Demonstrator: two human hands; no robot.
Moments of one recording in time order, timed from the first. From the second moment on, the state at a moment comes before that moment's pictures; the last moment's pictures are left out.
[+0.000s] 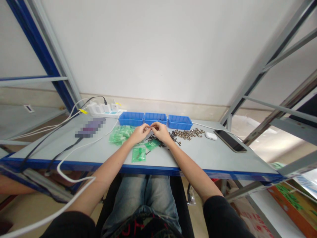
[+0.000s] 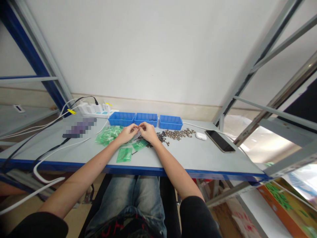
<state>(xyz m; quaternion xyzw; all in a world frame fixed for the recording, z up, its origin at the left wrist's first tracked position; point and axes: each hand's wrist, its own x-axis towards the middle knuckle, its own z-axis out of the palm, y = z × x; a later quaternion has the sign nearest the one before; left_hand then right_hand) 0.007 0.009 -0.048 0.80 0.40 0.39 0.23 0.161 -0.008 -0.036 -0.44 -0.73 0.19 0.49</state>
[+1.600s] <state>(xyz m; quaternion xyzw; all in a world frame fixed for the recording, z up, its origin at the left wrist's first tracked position) 0.005 0.009 -0.045 0.80 0.44 0.39 0.16 0.168 -0.008 -0.038 -0.46 -0.77 0.11 0.42</state>
